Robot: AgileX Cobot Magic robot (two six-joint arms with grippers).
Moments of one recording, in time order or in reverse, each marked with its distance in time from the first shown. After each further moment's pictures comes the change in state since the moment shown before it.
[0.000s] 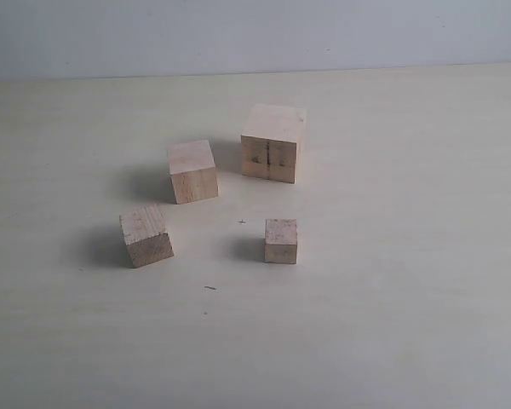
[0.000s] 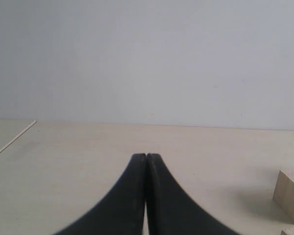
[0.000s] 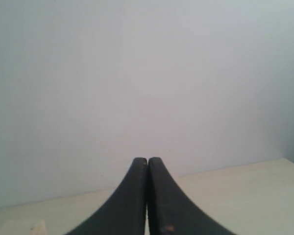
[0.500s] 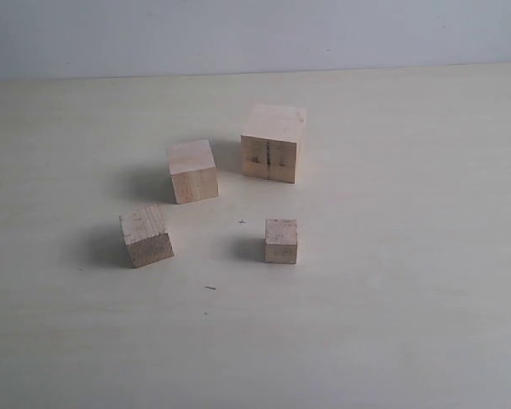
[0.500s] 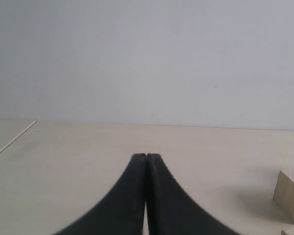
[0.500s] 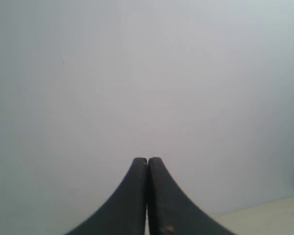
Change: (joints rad) left arm 0.000 0.000 0.000 0.000 0.000 0.000; right arm 0.000 0.042 -0.089 0.073 -0.079 0.000
